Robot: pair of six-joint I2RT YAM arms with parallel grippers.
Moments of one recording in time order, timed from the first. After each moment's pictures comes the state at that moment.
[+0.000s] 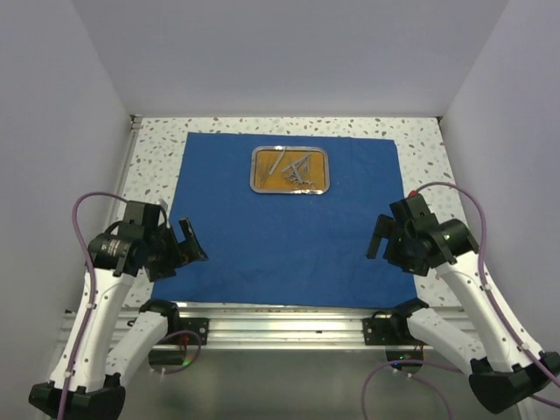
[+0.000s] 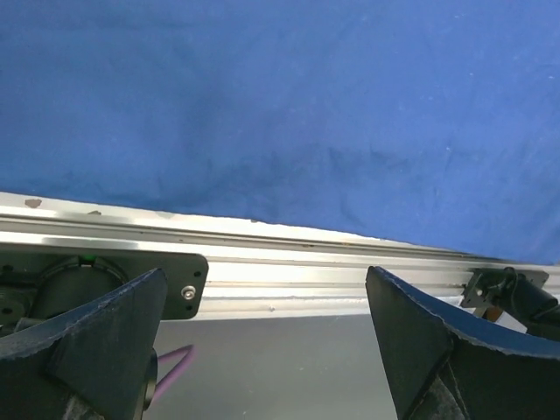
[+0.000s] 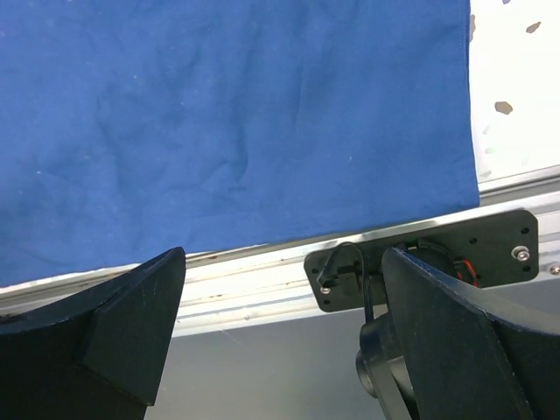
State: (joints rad) left arm -0.15 0.76 0.96 -1.30 0.17 -0.60; right arm 0.39 0.90 1.02 -1.33 0.16 0.73
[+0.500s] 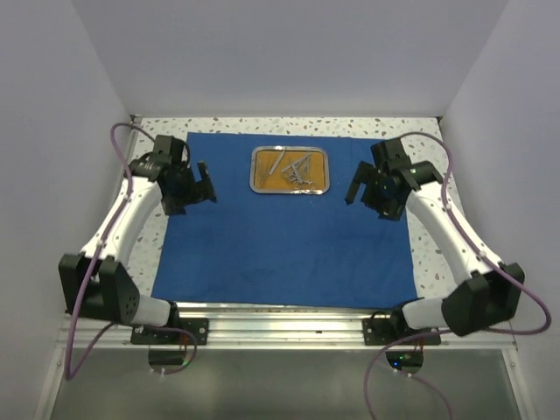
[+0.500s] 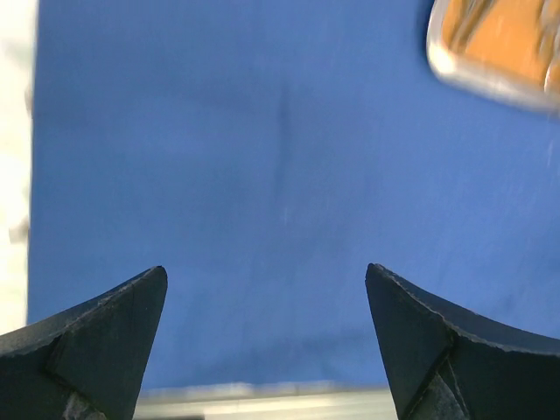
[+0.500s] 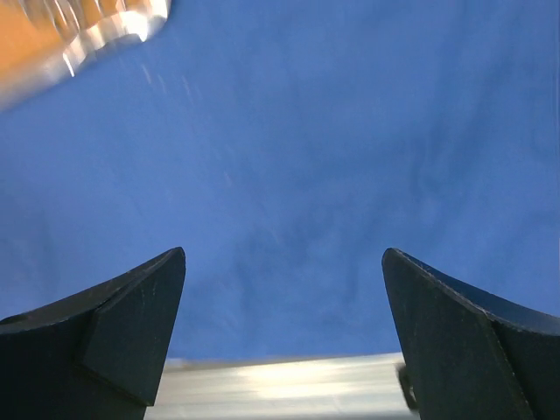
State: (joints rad) left arm -0.14 1.35 1.21 -0.98 0.07 -0.49; right arm 0.33 1.31 1.26 -1.07 0.13 0.69
